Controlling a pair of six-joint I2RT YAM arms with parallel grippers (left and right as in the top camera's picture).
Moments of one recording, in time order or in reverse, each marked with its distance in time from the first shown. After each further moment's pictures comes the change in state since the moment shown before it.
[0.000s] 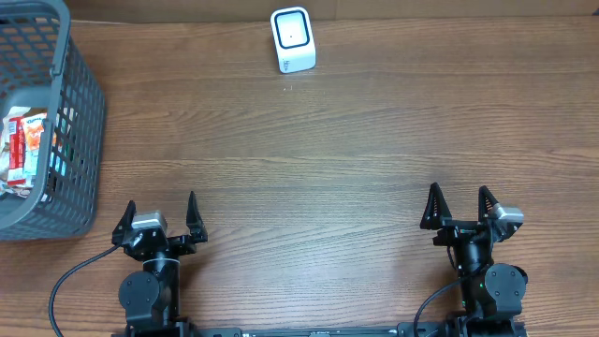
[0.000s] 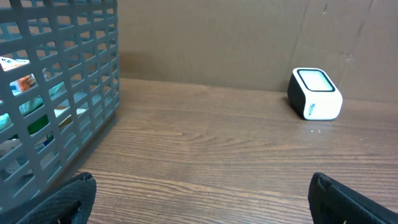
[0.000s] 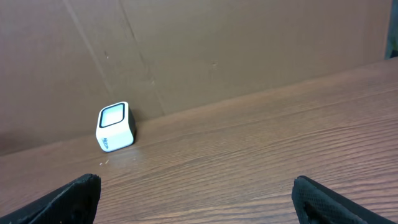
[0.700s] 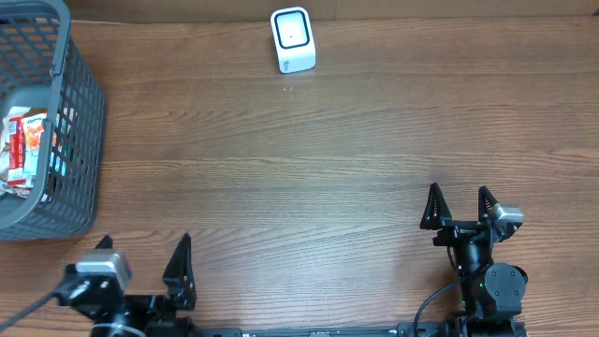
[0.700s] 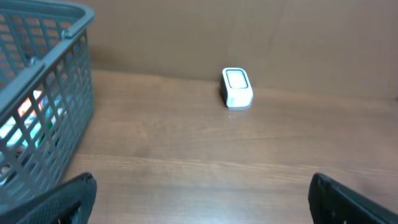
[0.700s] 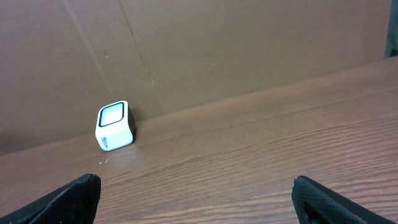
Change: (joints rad) left arm 0.000 0.333 1.142 -1.026 0.190 -0.061; right arm 0.000 -0.001 0.000 -0.005 -0.001 0.000
